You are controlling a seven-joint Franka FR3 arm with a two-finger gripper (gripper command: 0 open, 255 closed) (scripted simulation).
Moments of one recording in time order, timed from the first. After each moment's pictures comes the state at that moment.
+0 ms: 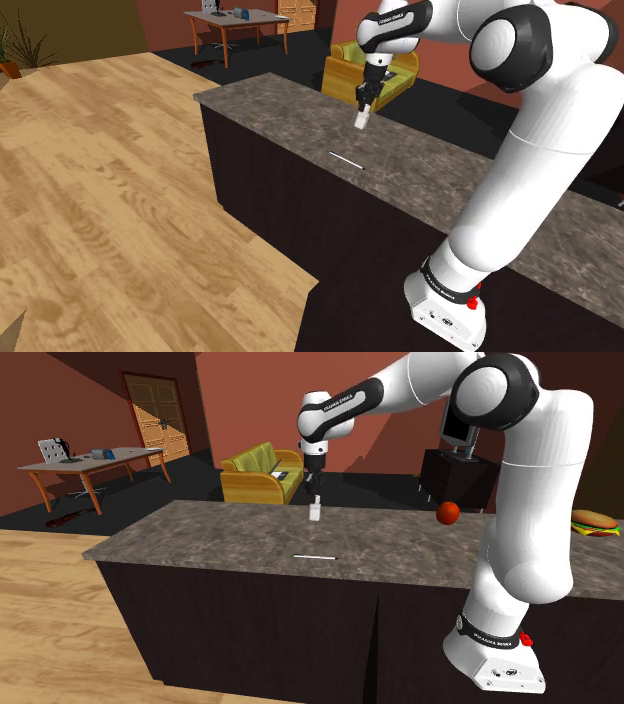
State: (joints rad) arm -0.15 0.15 -0.40 -1.82 0.05 1.97 -0.44
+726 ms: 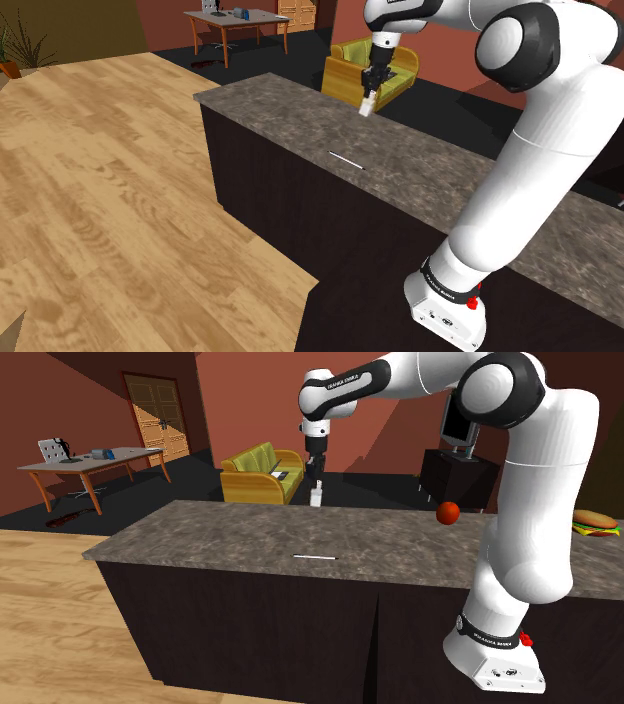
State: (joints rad) arm -0.16 0.12 -0.40 -1.71 0.04 1.84 -0.44
